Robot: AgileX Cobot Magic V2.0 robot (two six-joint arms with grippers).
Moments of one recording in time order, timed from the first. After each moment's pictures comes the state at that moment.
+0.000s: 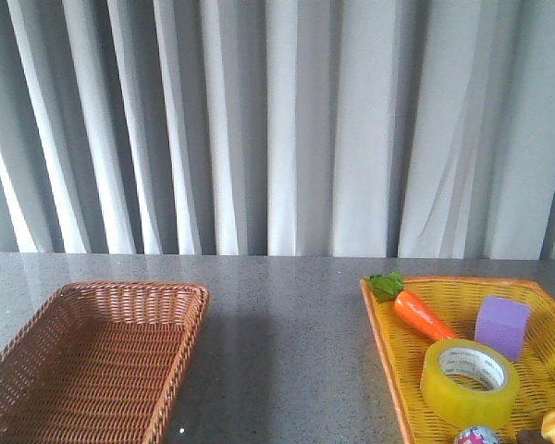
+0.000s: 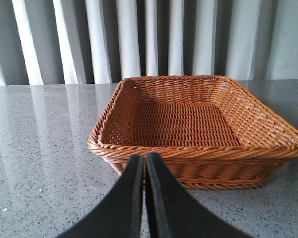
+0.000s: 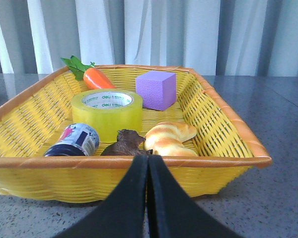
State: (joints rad) left arm 0.02 -0.01 0.03 0.04 0.10 -0.06; right arm -0.07 -0.01 0.02 -0.08 0.12 0.08
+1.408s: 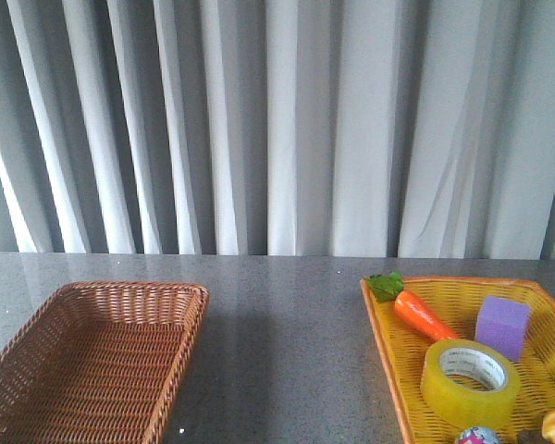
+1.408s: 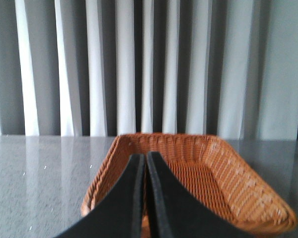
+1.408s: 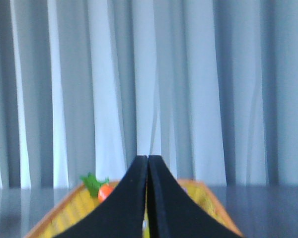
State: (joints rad) left arm 0.02 -0.01 0.02 0.04 -0.12 -0.11; right arm -0.07 -0.01 0.02 -0.10 -0.30 0.13
